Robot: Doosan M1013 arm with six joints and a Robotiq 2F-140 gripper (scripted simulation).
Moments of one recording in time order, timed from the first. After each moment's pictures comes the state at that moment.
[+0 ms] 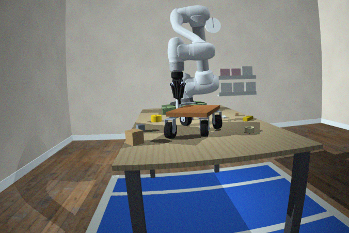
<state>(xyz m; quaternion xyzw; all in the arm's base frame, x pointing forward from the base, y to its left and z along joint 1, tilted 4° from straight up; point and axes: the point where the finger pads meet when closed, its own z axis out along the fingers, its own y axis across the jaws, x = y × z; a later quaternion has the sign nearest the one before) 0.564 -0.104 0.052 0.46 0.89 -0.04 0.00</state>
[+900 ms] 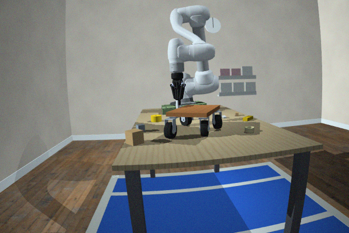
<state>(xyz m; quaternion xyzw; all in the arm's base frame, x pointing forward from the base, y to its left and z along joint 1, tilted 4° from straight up) 0.564 -0.104 0.047 0.46 0.89 -0.04 0.00</state>
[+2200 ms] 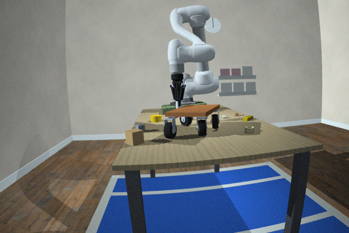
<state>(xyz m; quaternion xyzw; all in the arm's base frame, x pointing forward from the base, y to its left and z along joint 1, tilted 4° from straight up) 0.564 -0.105 0.040 0.46 0.89 -0.04 0.00</state>
